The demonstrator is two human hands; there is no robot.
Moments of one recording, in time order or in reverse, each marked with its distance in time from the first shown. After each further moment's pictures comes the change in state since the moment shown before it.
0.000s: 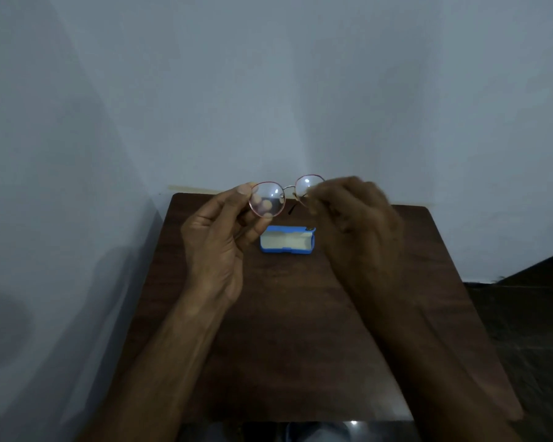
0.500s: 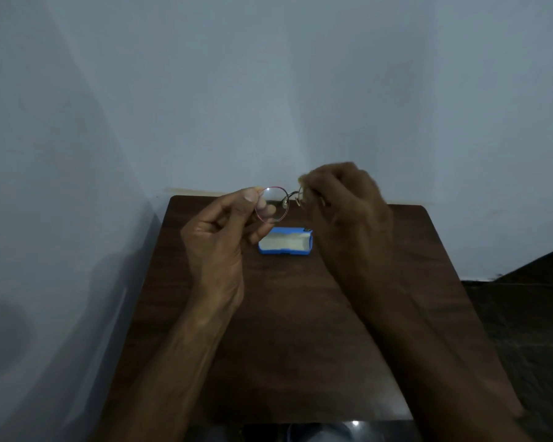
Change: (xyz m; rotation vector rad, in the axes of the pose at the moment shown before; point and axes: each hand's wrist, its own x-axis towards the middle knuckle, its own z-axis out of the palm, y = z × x) left_hand -0.006 -0.008 0.003 0.118 -0.031 0.181; right_hand 0.008 -0.004 0.007 0.001 0.023 -0.010
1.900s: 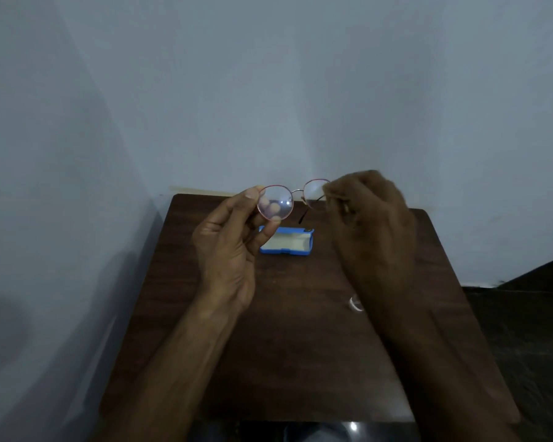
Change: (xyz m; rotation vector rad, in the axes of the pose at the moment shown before) left_hand -0.009 0.000 0.011 -0.178 0.056 -0.174; right_hand -0.008 0.015 -0.021 -0.061 -0.016 0.088
